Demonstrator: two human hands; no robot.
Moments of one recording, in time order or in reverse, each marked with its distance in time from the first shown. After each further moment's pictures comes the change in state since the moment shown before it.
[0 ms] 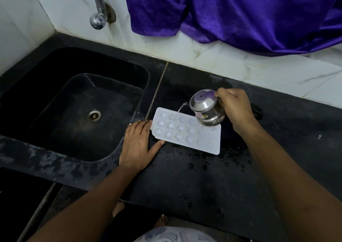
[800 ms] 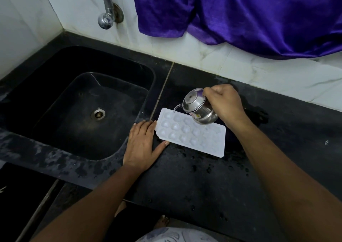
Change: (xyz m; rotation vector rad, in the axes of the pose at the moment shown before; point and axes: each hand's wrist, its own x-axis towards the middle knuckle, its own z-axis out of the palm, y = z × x) left_hand 0.000 -0.004 0.006 0.002 0.027 0.012; right_hand 0.004 -0.018 0.034 -0.297 -0.041 -0.158
